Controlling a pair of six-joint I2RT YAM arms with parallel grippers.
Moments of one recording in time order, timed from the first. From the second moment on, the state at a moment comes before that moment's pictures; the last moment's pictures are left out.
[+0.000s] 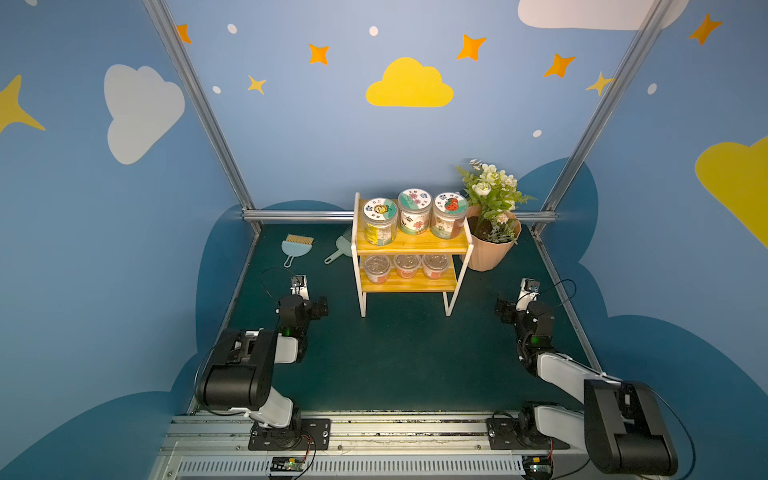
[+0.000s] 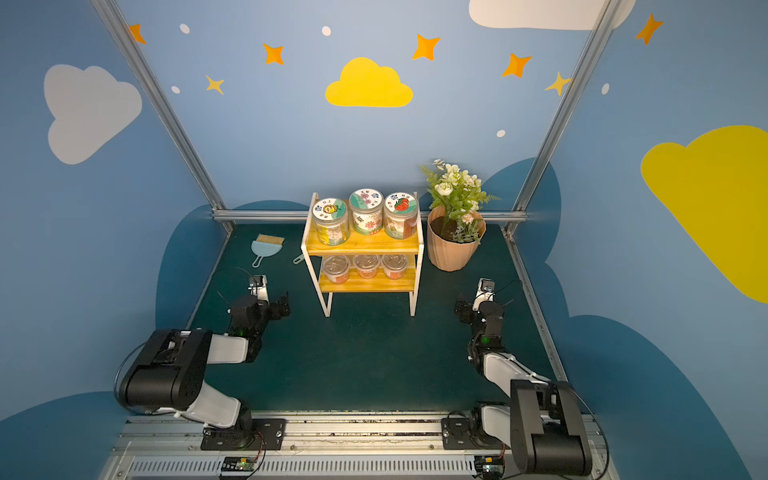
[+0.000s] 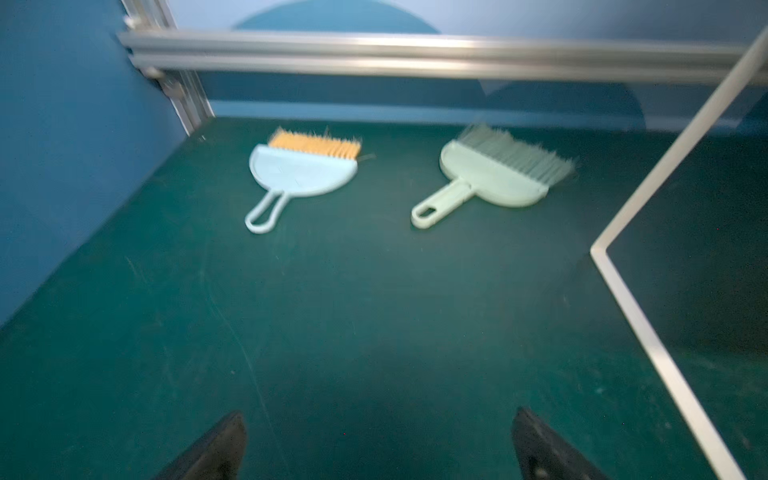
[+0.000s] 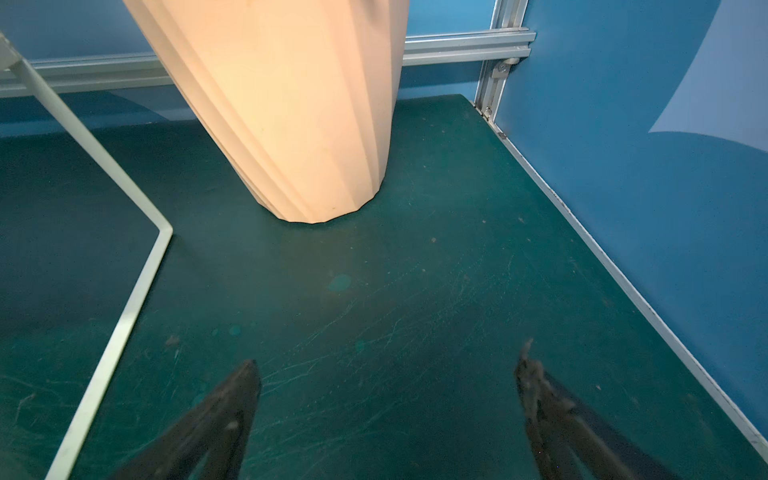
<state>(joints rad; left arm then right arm) -0.01 1.57 0.34 0.79 -0.06 -0.03 0.04 1.25 0.27 0.64 0.14 0.04</state>
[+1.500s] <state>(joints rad) 0.00 1.57 0.36 0.83 -0.06 -0.03 0.04 1.56 0.33 0.93 0.09 0.02</state>
